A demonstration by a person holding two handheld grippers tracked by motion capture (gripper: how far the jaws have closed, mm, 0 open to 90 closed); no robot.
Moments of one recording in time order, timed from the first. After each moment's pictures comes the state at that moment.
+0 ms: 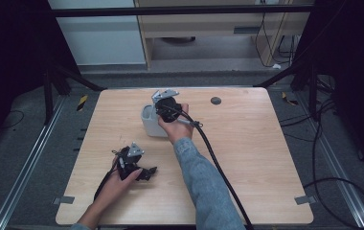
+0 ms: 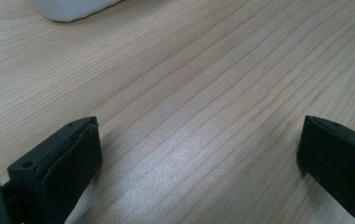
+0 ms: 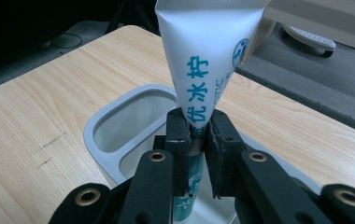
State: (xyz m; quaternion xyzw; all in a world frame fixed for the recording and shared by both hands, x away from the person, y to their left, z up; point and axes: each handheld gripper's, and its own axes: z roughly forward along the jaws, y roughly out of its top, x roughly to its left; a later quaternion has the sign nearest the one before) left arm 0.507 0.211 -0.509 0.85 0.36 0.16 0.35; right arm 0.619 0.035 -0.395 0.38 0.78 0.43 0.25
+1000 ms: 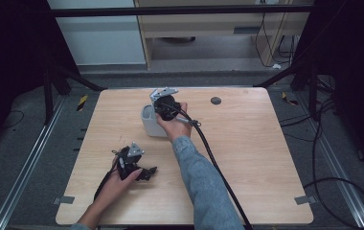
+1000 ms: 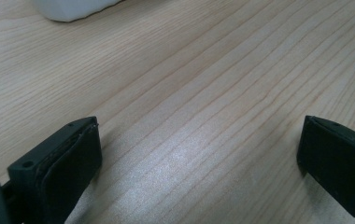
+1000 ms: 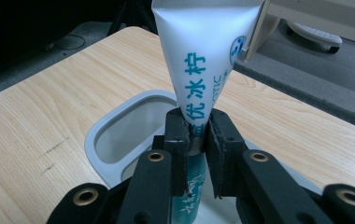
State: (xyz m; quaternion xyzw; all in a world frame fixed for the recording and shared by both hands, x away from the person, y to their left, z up) left arm 0.507 0.211 -0.509 0.85 0.36 0.16 0.35; right arm 0.625 0.039 -0.394 0.39 0.78 0.43 0.24
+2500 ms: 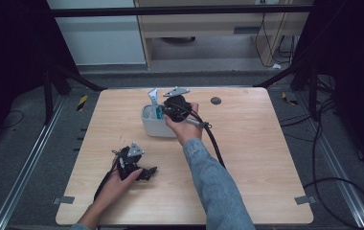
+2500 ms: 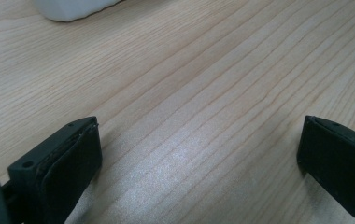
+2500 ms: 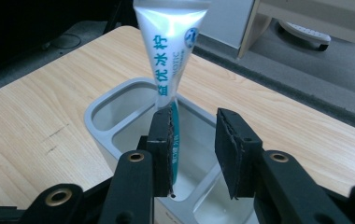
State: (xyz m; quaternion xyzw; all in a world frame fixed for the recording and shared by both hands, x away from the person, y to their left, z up) left arm 0.507 0.210 -0.509 0.85 0.36 0.16 0.35; right arm 0.604 0.007 -0.375 0.39 0.78 0.43 0.25
